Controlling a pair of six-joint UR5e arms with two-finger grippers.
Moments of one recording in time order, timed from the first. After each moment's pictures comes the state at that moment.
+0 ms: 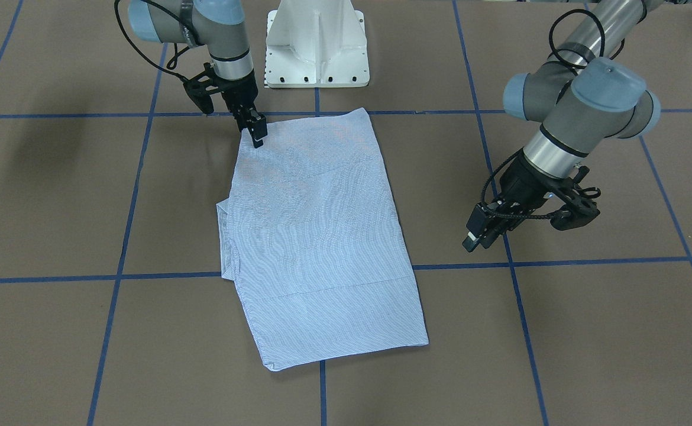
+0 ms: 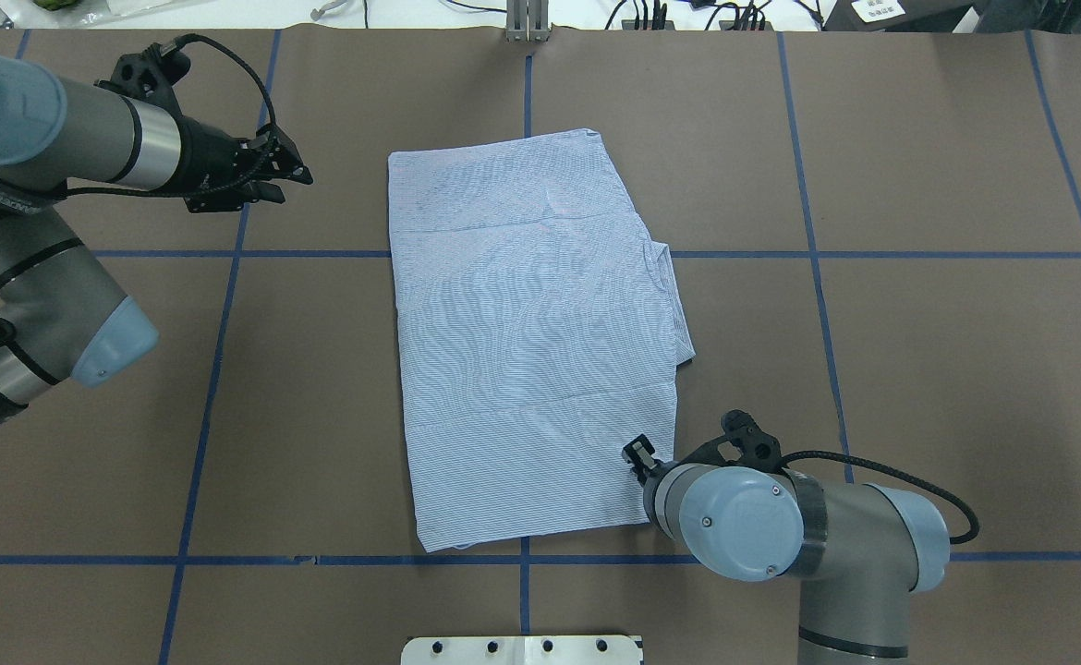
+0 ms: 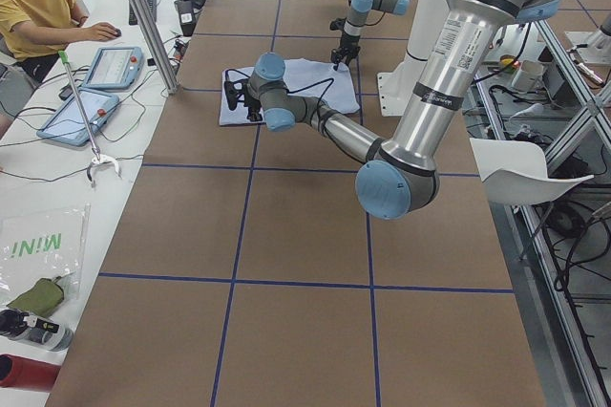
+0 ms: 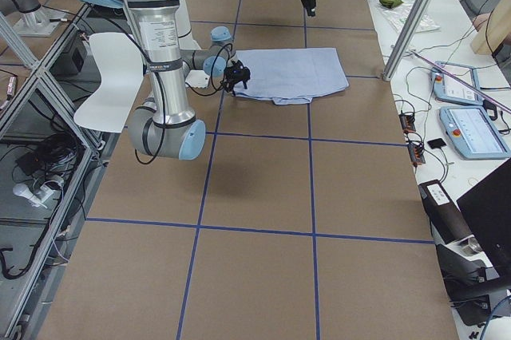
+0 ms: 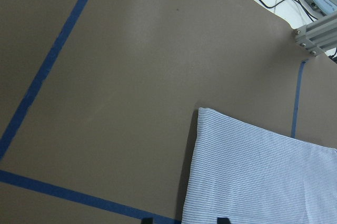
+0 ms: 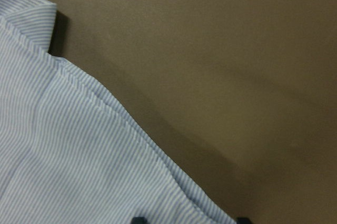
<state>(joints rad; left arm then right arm) -0.88 -1.98 -1.59 -2.32 -2.00 -1.54 0.20 -1.25 1.92 -1.43 1.51 2.39</state>
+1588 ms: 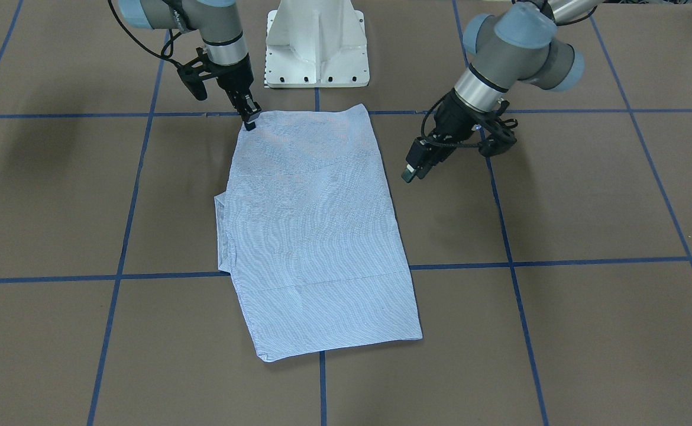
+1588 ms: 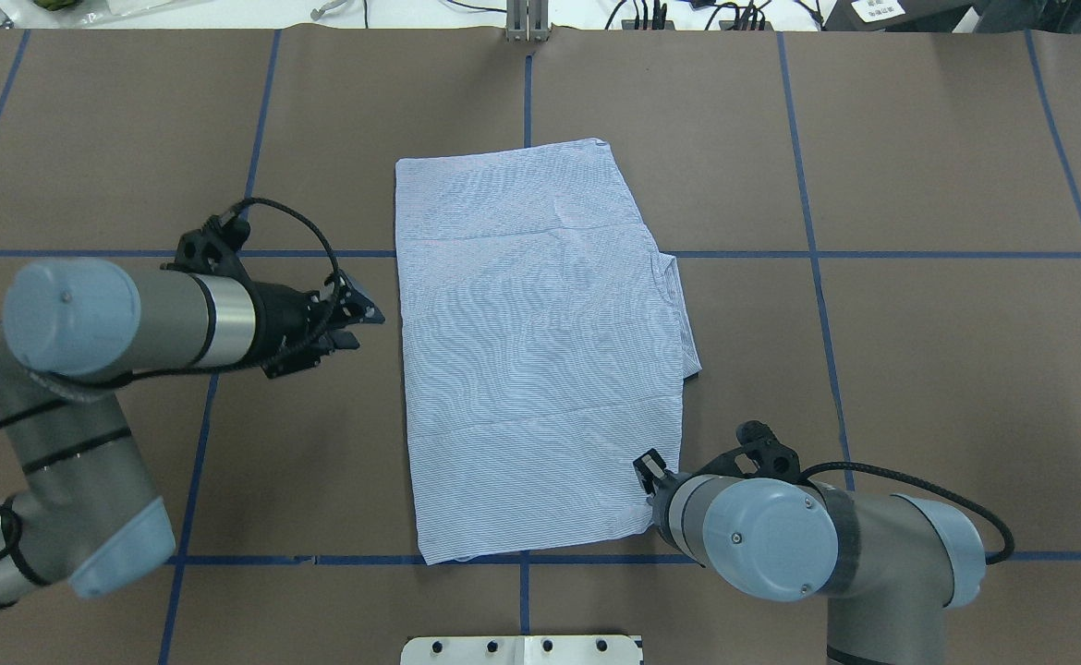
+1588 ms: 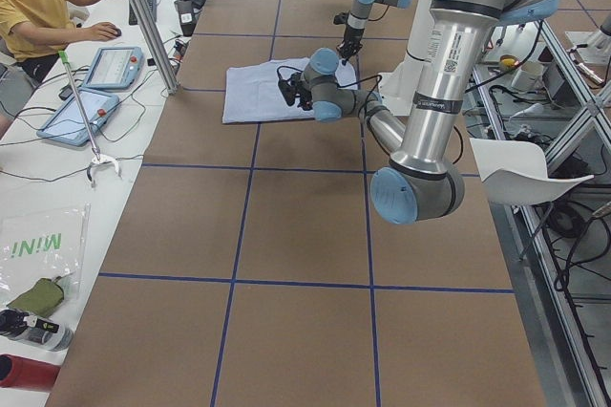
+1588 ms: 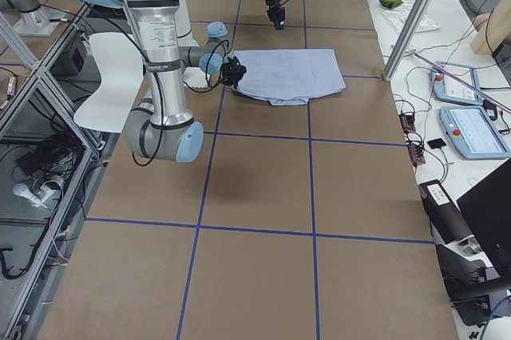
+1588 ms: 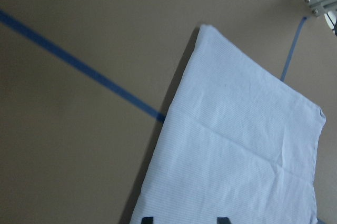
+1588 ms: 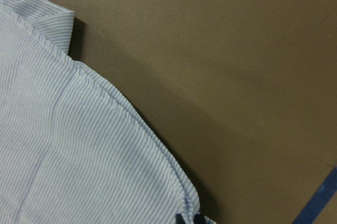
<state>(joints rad) -0.52 -1.84 -1.88 -2.25 -1.77 -1.96 0.18 -1.28 2.01 -1.45 1.52 2.44</state>
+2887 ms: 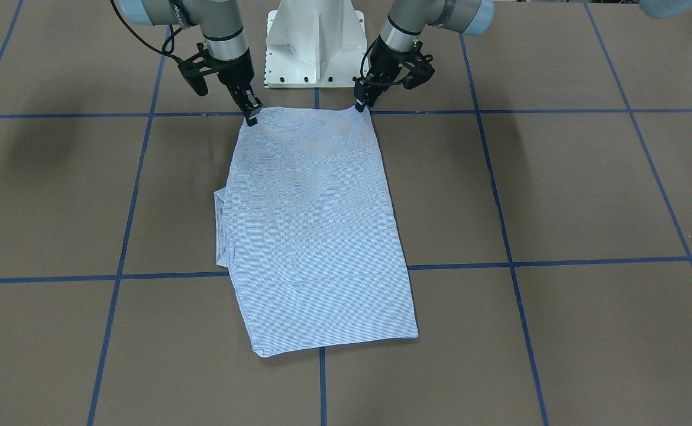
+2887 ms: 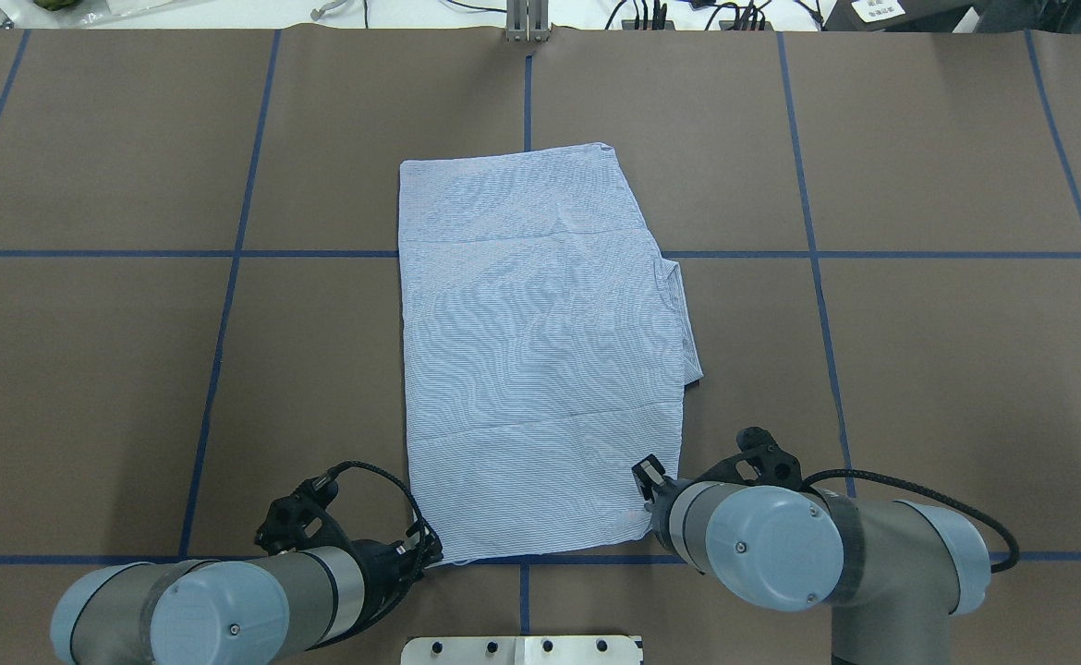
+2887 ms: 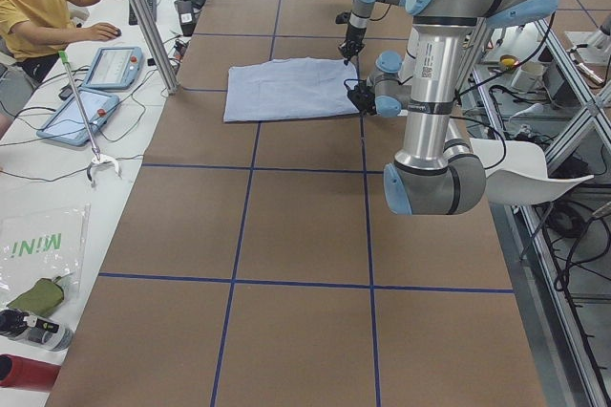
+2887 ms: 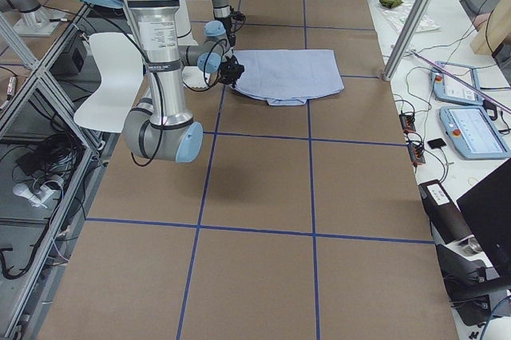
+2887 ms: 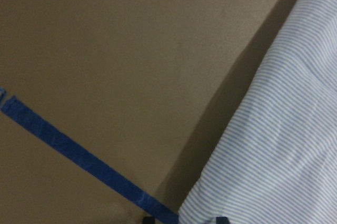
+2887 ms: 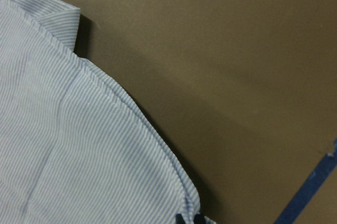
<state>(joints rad) -0.08 -1.83 -1.94 -2.06 -1.48 -2.23 0.18 -1.29 2.02 -1.45 1.52 2.44</state>
